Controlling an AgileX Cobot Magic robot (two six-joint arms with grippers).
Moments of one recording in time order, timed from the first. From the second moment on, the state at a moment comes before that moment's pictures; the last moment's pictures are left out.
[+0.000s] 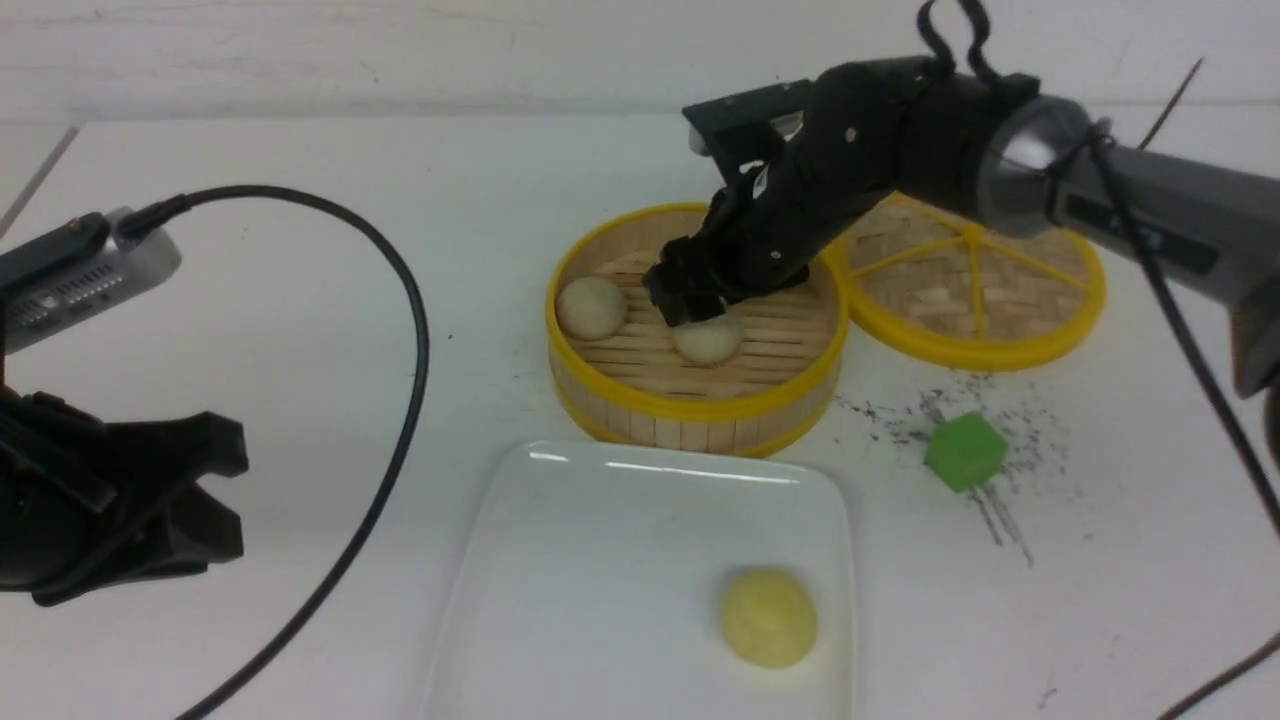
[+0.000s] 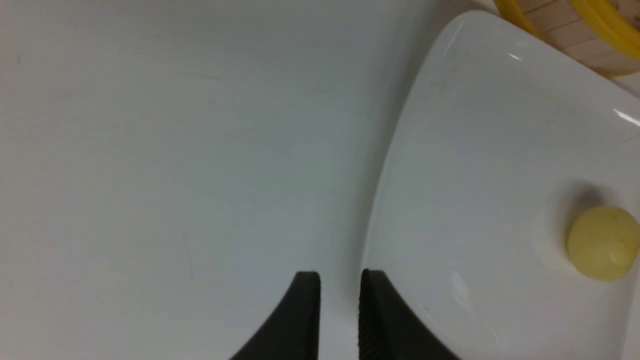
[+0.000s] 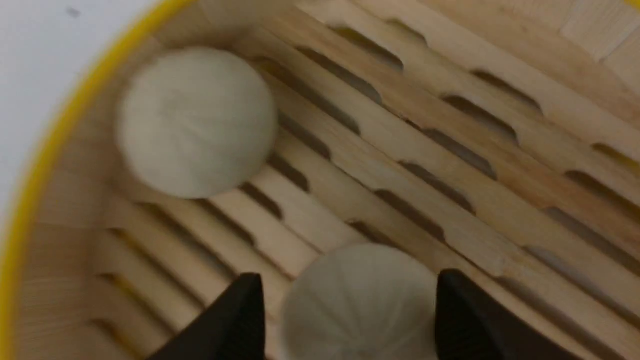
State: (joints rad) right arm 0.48 2.24 -1.92 0.22 0.72 -0.09; left arm -0.01 1.05 -0.81 -0.34 0.93 -0.07
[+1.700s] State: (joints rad) right arm 0.76 1.76 -1.40 0.23 1.06 -0.01; left arm -0.01 1.07 -0.87 -0.50 0.95 -0.03
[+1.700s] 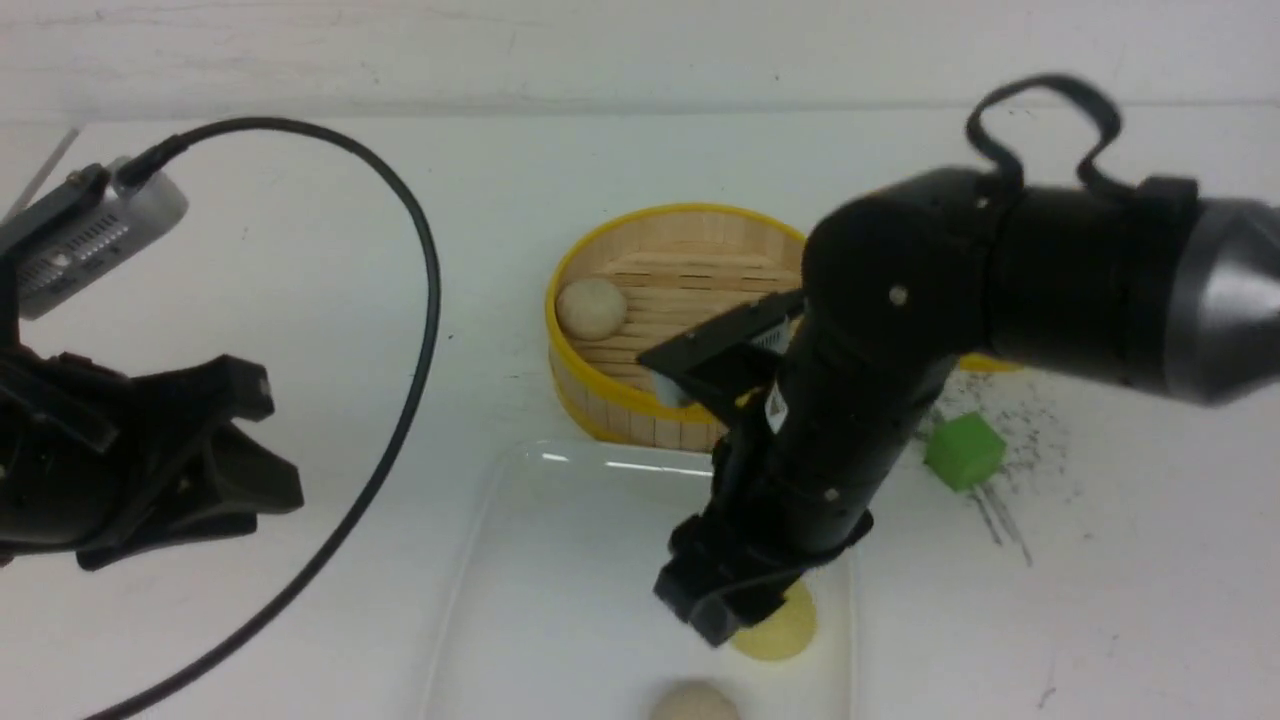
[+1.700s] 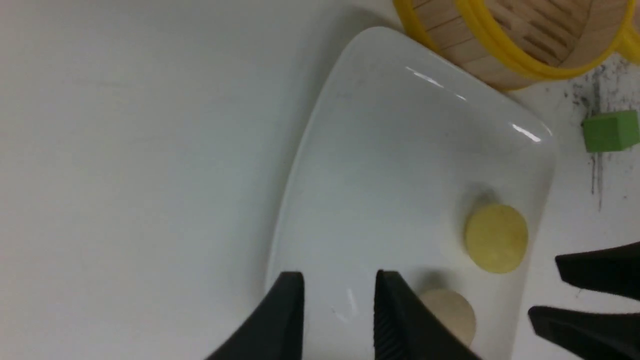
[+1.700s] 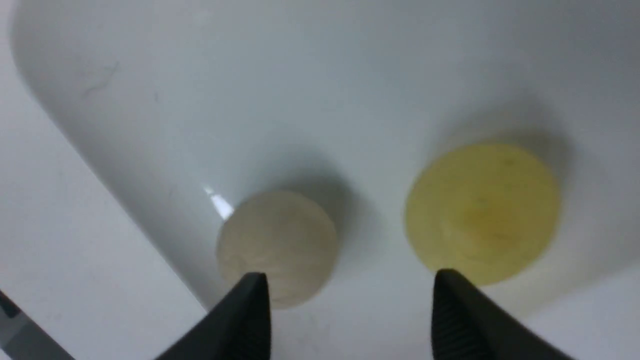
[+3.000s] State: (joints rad) right arm 0.72 1.03 -0.90 0.06 1.03 0.05; left arm -0.53 2.33 -2.28 0.08 1.24 -0.23
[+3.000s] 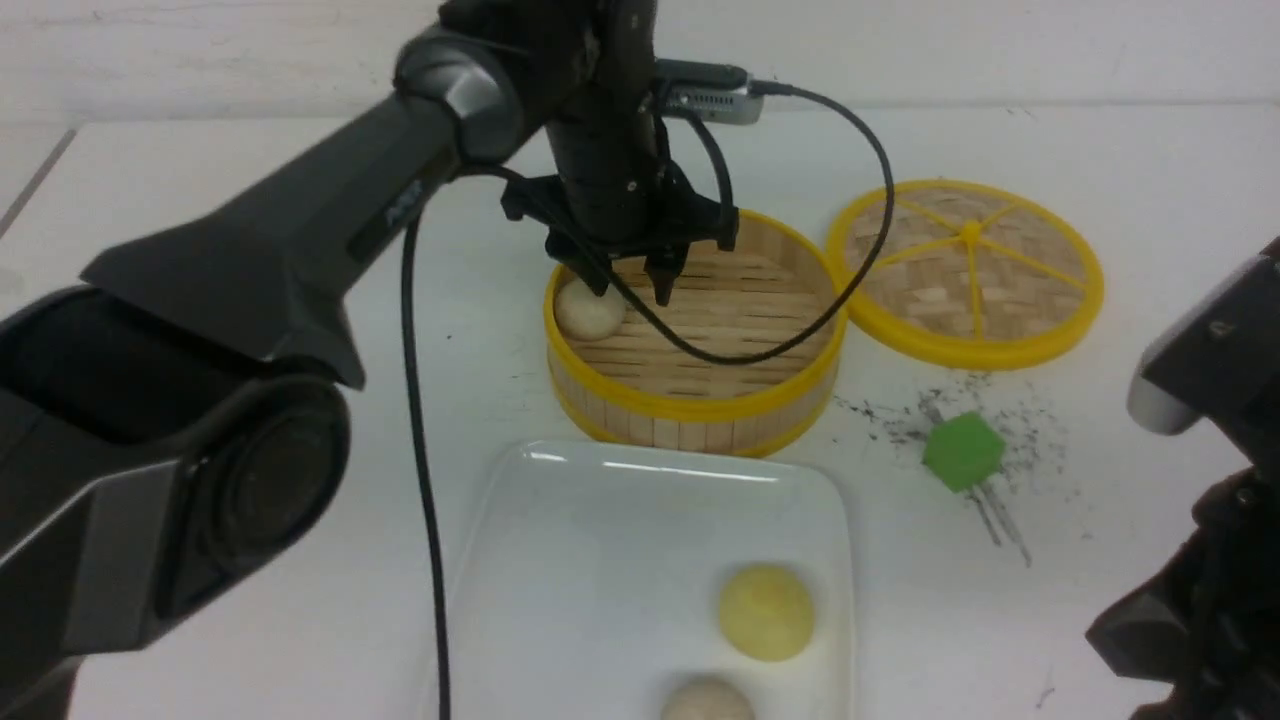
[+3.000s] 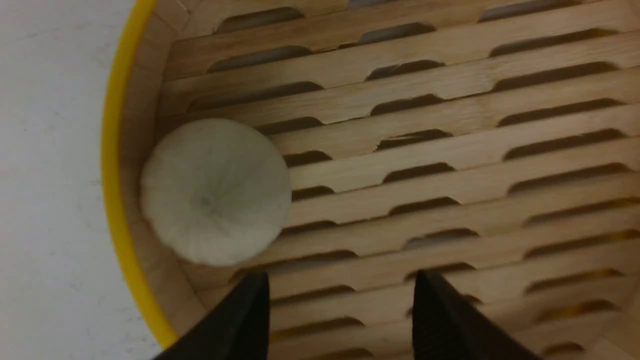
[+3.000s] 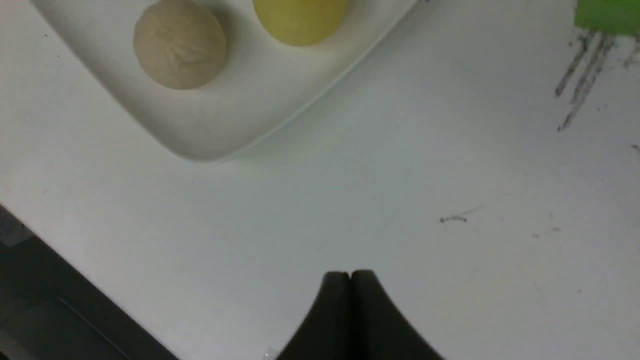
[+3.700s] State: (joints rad) right arm 0.72 1.03 -0.89 0.06 1.00 0.05; left arm -0.54 2.40 -2.29 0.19 1.23 -0.23
